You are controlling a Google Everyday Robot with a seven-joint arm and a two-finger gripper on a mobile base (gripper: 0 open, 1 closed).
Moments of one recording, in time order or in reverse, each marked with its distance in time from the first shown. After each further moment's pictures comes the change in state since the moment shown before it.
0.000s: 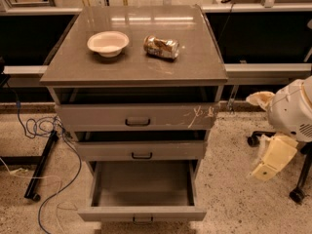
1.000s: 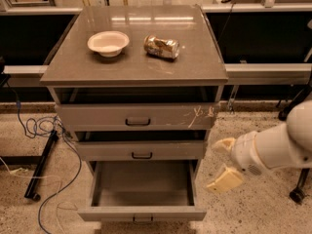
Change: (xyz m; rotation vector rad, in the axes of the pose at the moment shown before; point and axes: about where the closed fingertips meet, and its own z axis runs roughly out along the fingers) arm 0.027 0.011 0.143 -0.046 -0.150 0.122
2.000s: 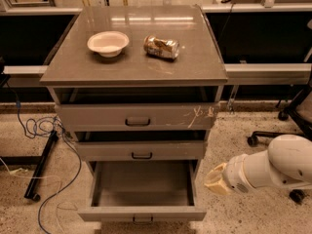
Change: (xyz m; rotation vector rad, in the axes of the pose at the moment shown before) arm 0.063 -0.006 0.076 0.018 0.013 0.095
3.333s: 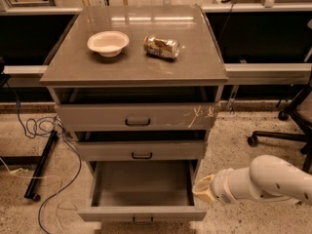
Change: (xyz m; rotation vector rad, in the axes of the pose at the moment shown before) arm 0.026 0.000 0.074 -0.009 -0.058 0.057
